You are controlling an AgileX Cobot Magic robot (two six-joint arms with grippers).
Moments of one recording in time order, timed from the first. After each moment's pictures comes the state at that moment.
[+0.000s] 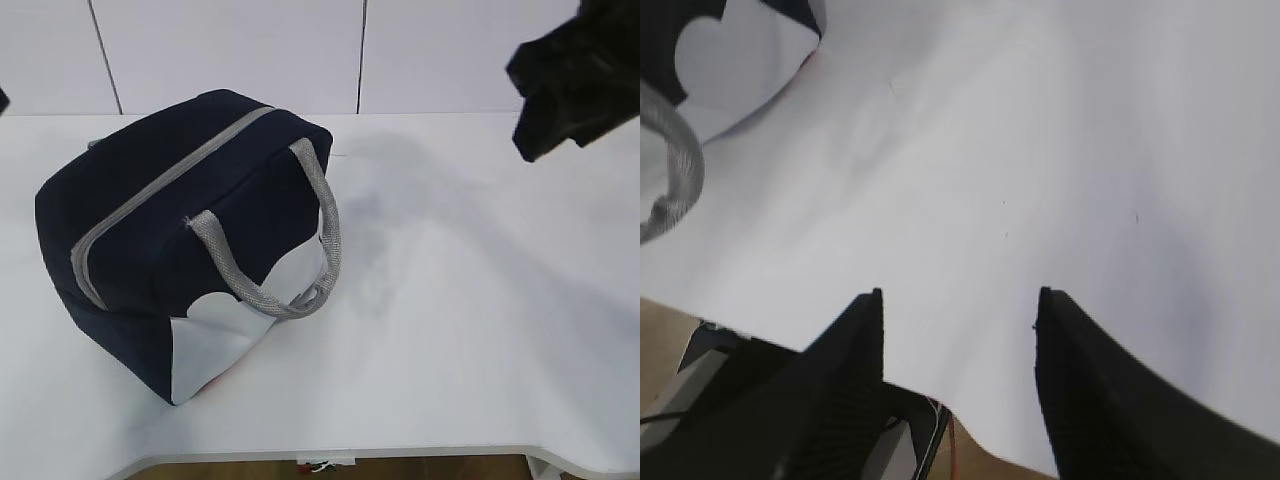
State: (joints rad) left arm -0.38 1.25 -1.39 -0.12 1.25 0.12; right arm 0.37 1.47 -1.47 -0.02 1.25 0.05
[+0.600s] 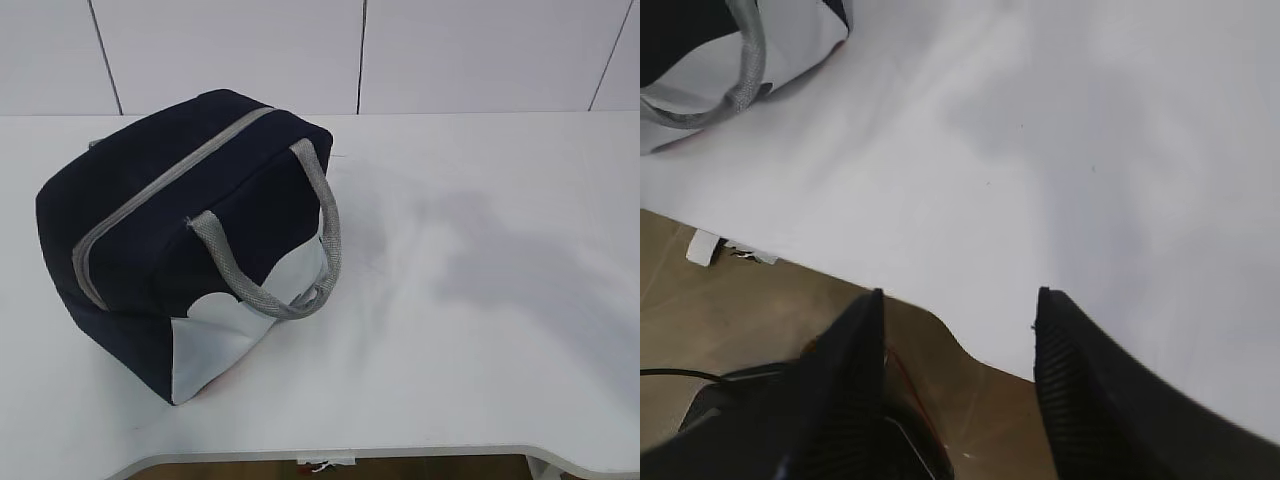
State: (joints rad) left arm -0.38 0.73 -1.08 -0.14 1.26 0.11; right arm 0.37 0.82 -1.12 -0.02 1.26 0.04
